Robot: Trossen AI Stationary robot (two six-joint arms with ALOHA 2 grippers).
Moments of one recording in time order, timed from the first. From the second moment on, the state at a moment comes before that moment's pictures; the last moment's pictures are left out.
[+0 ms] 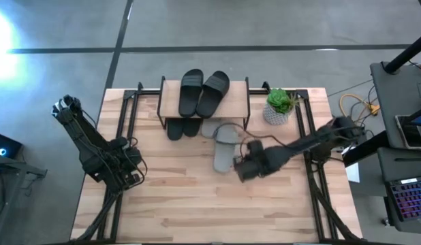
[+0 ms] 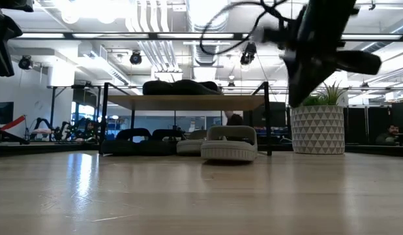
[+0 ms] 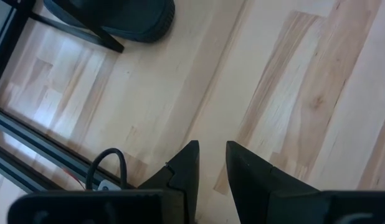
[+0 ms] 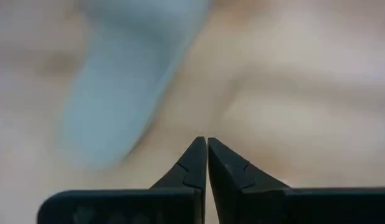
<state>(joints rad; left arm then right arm) -0.91 1.01 0.86 -1.45 -0.51 -1.30 0.34 1.67 1.19 -0.96 0.44 1.71</state>
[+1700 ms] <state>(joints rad) -0.91 1.01 0.86 -1.45 -0.53 -1.33 -0.53 2.17 2.21 -1.31 0.39 0.74</state>
